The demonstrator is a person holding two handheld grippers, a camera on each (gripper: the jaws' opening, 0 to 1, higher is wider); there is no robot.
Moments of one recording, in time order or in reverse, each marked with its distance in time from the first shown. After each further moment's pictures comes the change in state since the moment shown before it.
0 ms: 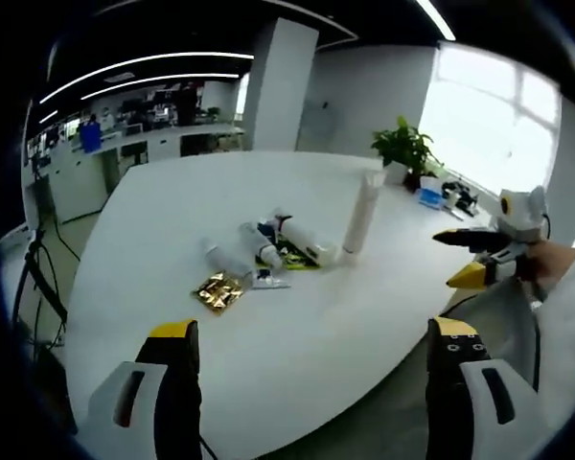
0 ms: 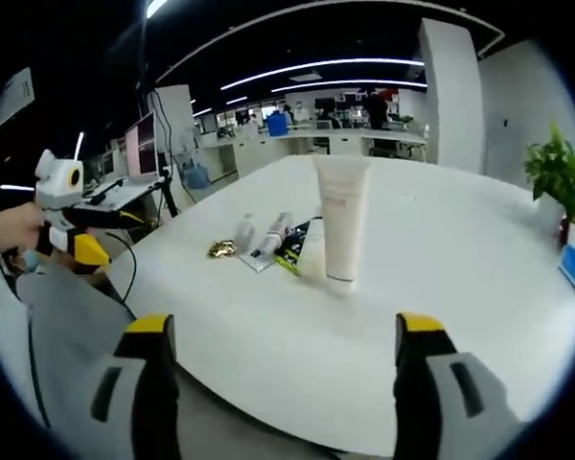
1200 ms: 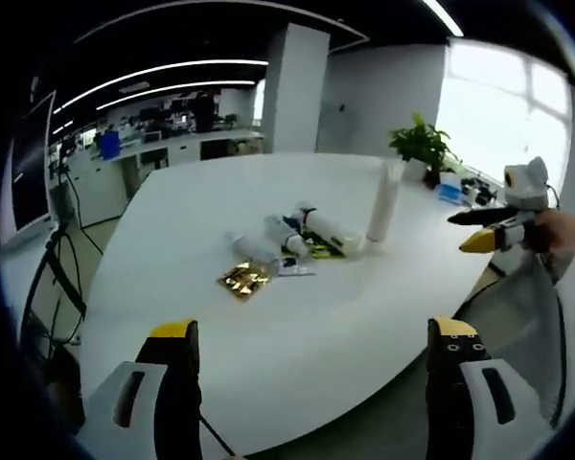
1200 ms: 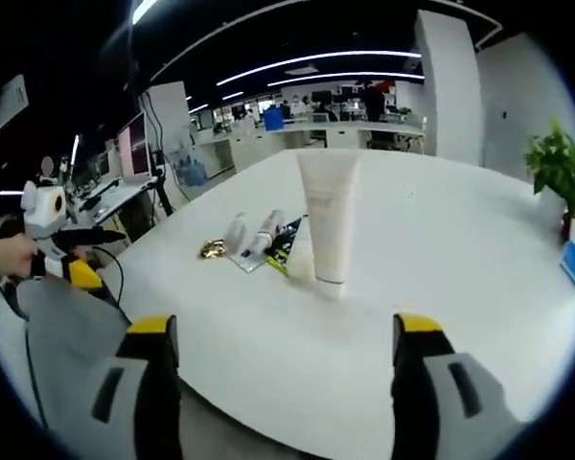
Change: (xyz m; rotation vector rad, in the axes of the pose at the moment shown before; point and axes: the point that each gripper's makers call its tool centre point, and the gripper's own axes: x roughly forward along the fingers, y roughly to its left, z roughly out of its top) left arm 0.001 0.018 -0.019 0.044 -0.012 0.099; right arm 0.007 -0.029 0.019 0.017 0.013 0.006
